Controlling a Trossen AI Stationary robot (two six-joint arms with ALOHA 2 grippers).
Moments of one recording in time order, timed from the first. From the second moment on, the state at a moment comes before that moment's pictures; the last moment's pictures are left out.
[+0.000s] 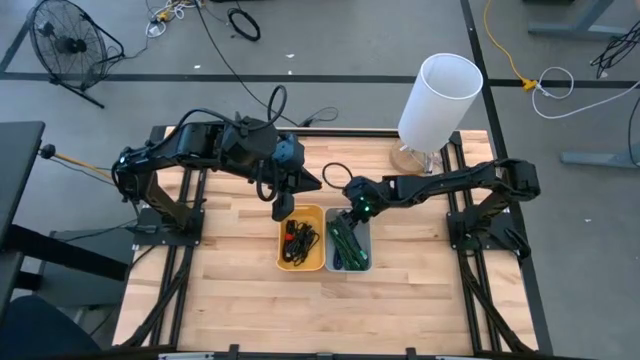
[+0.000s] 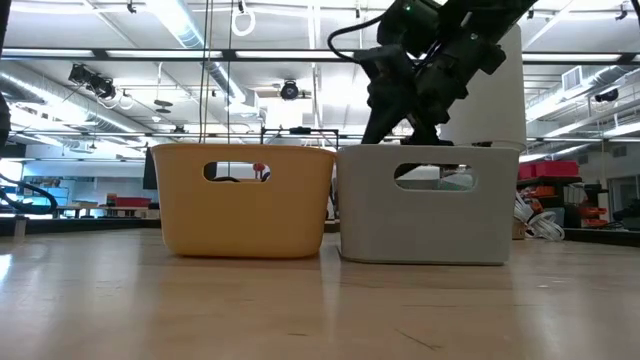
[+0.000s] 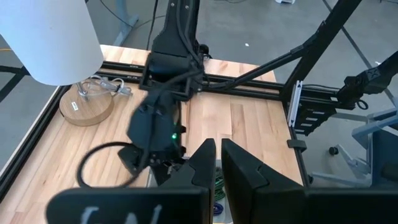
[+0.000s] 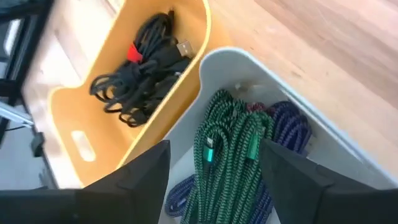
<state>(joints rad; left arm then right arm) -0.05 1.63 2.14 -1.00 -0.02 -0.17 -0.07 1.60 0.97 -0.26 -0.17 0.85</state>
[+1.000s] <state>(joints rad) -0.11 1.52 2.13 -1.07 -0.21 -0.12 -0.09 1.12 0.97 0.45 -0.67 0.47</state>
